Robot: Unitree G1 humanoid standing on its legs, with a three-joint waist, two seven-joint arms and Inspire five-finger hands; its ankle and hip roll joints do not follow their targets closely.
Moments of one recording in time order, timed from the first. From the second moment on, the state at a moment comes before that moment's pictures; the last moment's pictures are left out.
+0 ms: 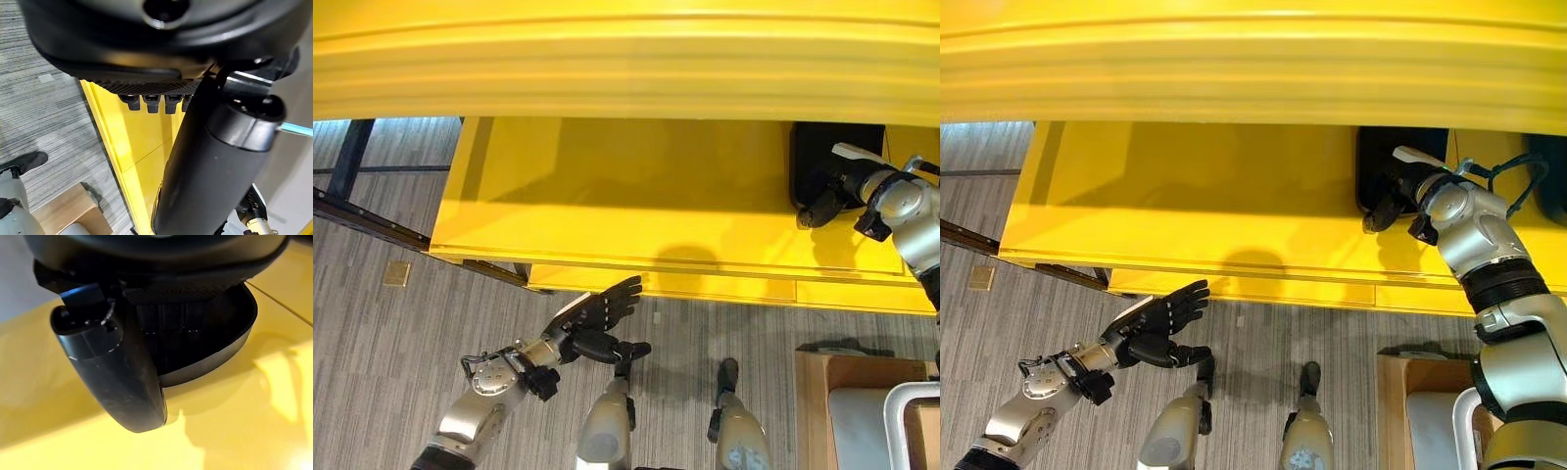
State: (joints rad) left arm 0.01 0.64 -0.27 -0.01 -0.62 0.04 -0.43; right arm -1.00 -0.95 0.52 0.62 -0.19 0.23 0.34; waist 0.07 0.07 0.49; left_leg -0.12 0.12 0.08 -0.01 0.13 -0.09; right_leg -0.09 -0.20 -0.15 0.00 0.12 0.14
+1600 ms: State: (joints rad) left arm 0.06 0.64 -0.23 -0.04 -0.62 0.04 -0.43; right arm -0.94 -1.11 0.58 0.30 -0.43 0.14 0.48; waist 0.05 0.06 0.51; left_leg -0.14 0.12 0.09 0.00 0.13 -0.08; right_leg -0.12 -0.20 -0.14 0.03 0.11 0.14
